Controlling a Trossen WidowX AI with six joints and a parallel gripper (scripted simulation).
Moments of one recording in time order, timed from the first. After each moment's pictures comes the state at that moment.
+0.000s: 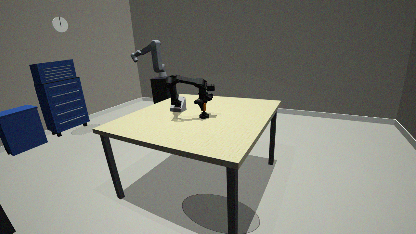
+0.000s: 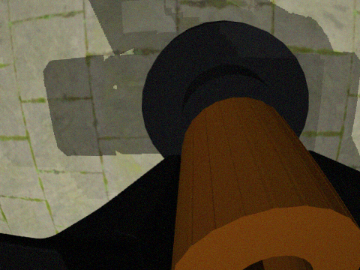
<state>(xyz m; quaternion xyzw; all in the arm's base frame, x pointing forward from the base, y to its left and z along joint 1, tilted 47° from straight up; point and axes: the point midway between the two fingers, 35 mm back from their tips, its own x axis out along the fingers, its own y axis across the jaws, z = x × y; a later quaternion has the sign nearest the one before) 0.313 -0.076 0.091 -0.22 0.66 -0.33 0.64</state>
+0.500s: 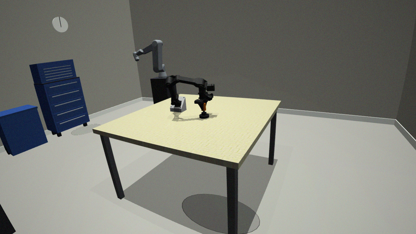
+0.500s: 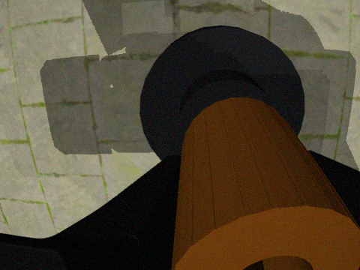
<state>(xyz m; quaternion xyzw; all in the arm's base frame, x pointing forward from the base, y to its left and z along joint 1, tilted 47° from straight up) 0.315 -0.076 0.093 -0.22 0.66 -0.33 0.64</state>
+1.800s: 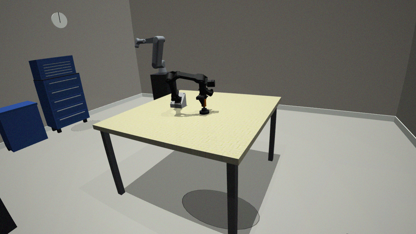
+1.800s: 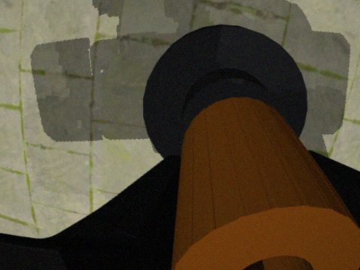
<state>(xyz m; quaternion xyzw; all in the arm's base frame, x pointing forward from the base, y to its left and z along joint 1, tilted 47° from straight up) 0.315 -0.075 0.092 -0.28 0.68 -0.27 0.62</state>
